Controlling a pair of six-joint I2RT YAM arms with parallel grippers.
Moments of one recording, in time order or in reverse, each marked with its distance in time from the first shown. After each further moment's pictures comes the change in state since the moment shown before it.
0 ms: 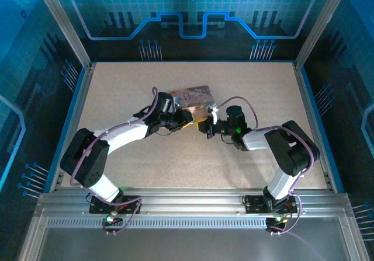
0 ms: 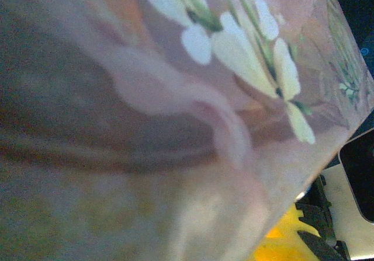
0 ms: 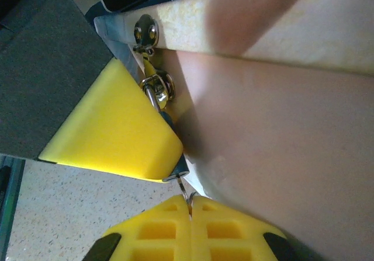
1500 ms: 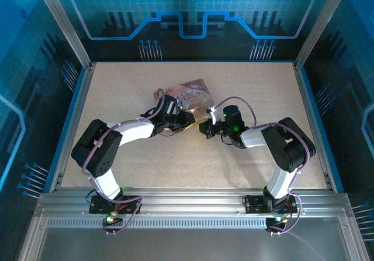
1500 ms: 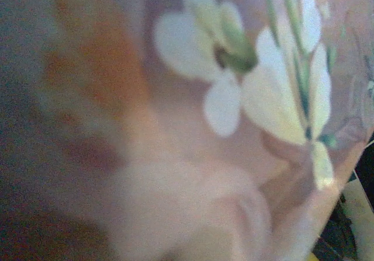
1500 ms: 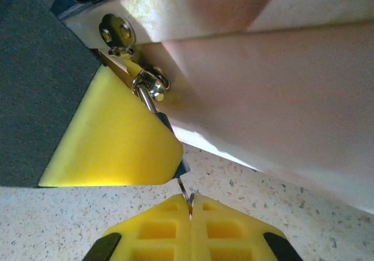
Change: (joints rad) left arm -0.002 0.141 -0.003 0.129 -0.009 0.000; right arm -0.003 0.050 0.031 -0.138 0.080 -0.010
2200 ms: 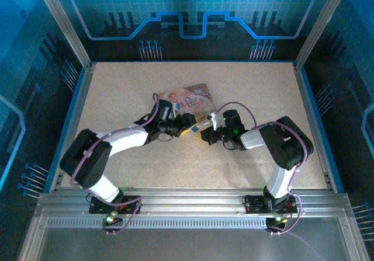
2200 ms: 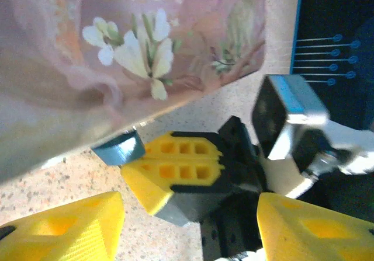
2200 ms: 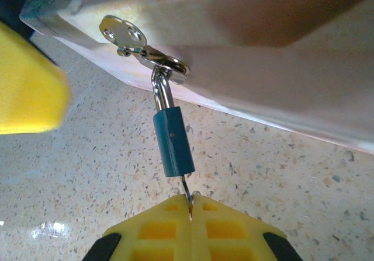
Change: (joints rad) left arm -0.019 -0.168 -0.138 0.055 0.010 -0.045; right arm -0.008 0.029 -0.026 -0.096 -0.040 0.020
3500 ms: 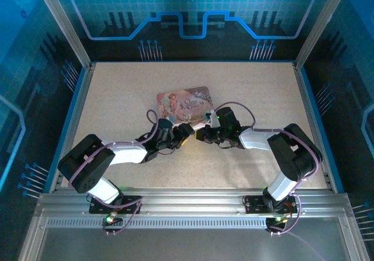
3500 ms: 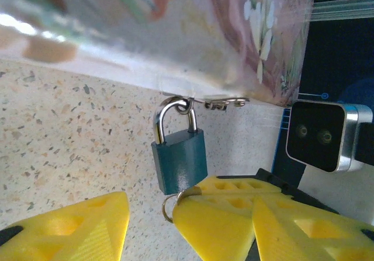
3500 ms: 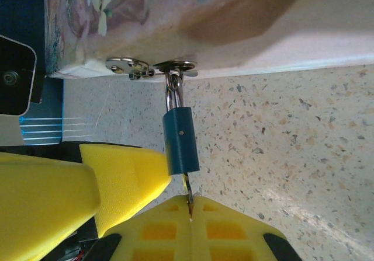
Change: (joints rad) left arm -0.116 -0.011 -0.254 0.348 -0.256 -0.286; right arm 0.093 -0.135 0.076 -0.284 0.043 0.521
